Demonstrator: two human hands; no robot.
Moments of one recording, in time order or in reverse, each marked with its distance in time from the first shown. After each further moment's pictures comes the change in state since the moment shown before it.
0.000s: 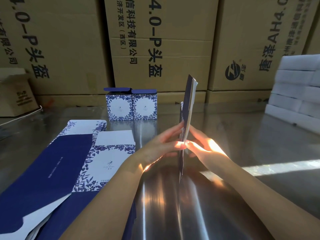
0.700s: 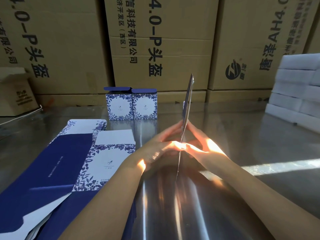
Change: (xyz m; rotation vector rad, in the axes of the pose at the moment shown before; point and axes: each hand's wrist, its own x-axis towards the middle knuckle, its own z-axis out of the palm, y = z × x) left_hand -0.002 -0.001 -0.002 -0.041 0.025 -0.005; right_hand -0.002 0.001 0.001 0.055 -0.015 -0.016
